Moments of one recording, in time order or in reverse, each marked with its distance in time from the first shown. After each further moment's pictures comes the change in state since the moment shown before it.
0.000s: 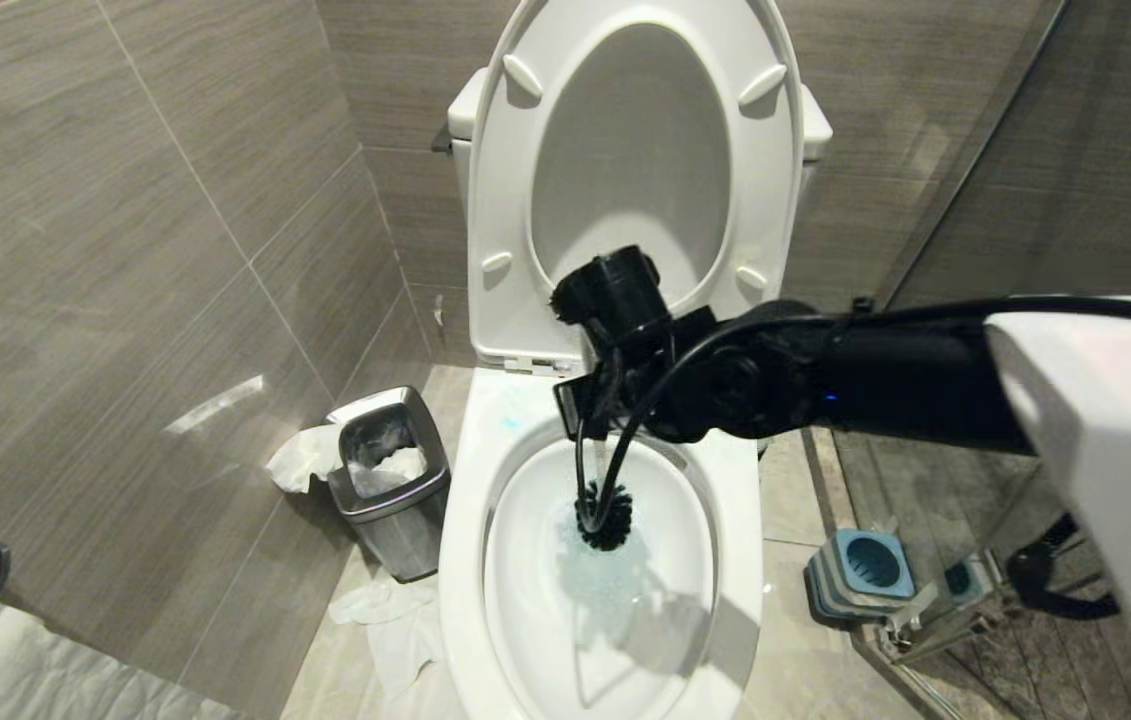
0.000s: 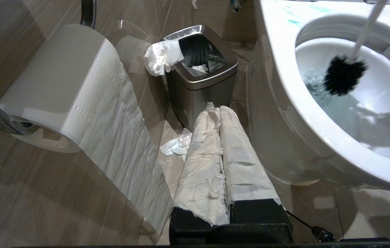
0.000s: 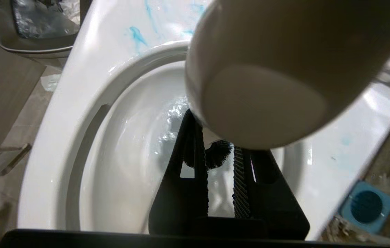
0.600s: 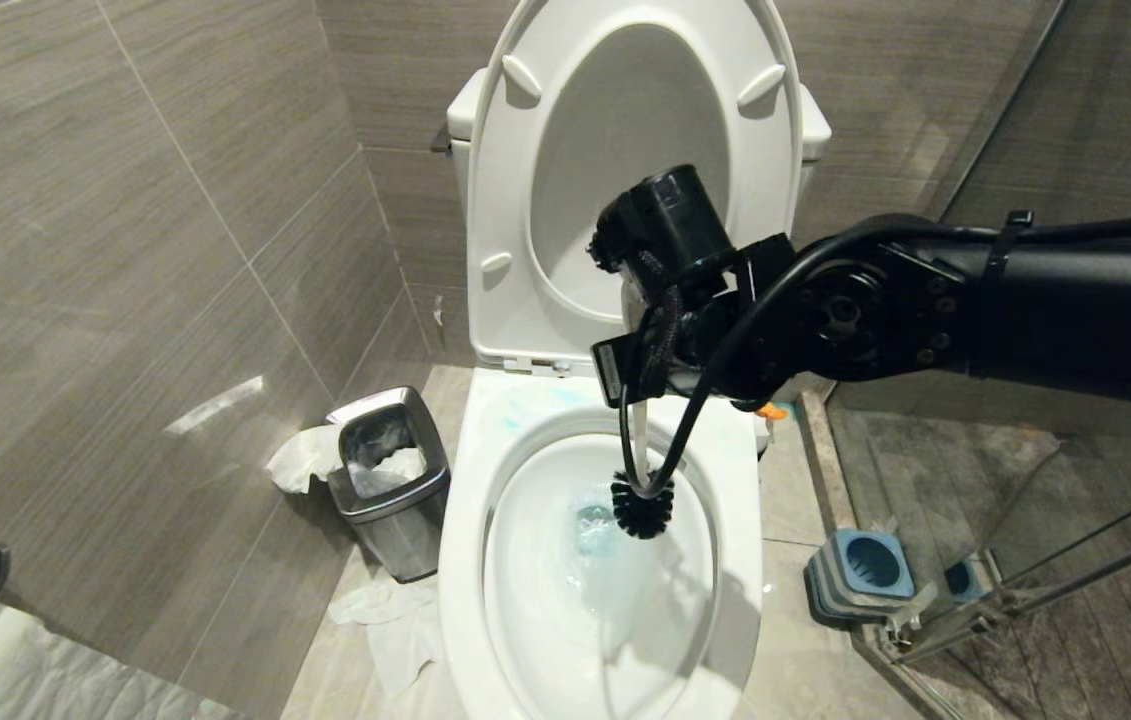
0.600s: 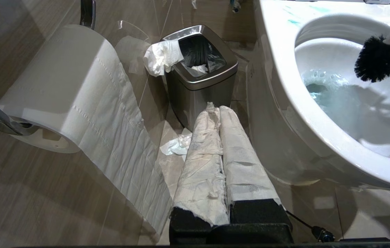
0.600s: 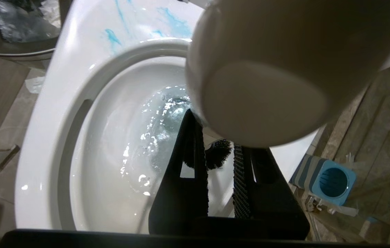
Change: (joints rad) left arm 0.000 0.000 0.000 0.000 0.000 0.000; right arm 0.003 -0.114 -0.003 0.133 -0.069 0.023
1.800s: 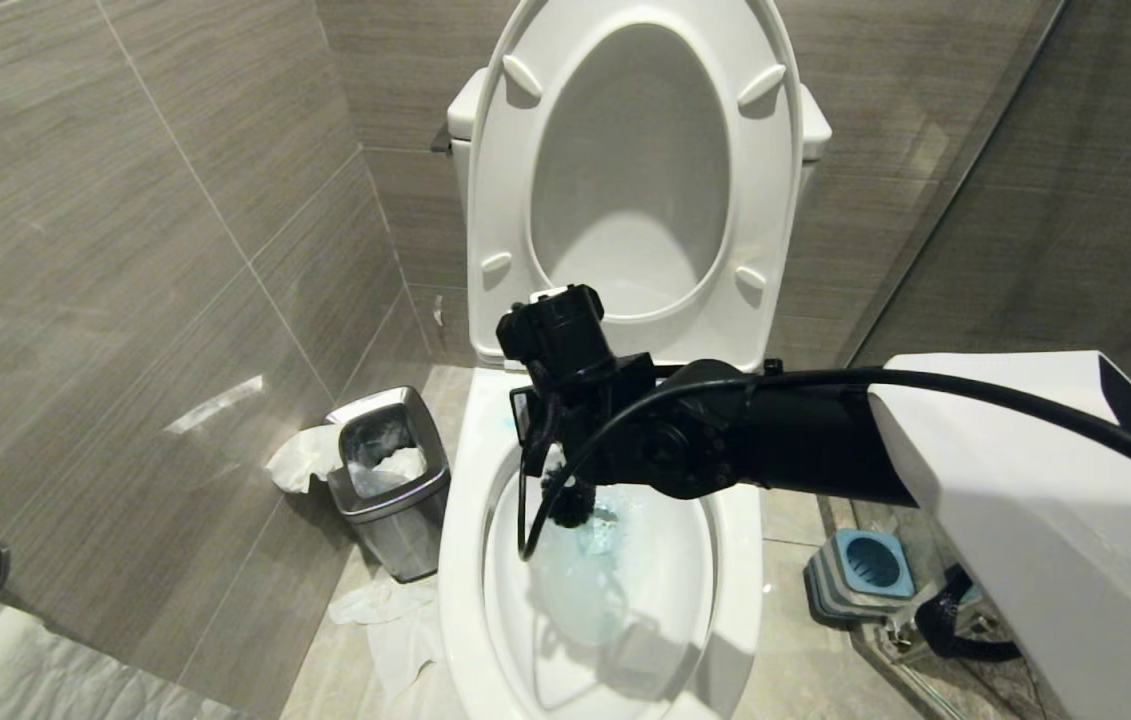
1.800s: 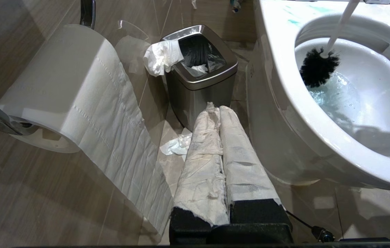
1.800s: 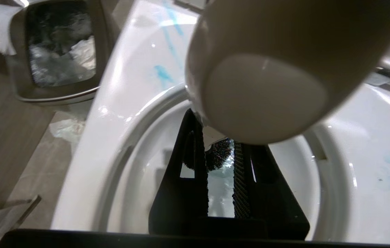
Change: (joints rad) left arm 0.000 0.000 0.000 0.000 0.000 0.000; right arm 0.077 0.225 -0.009 -0.375 -0.083 0.019
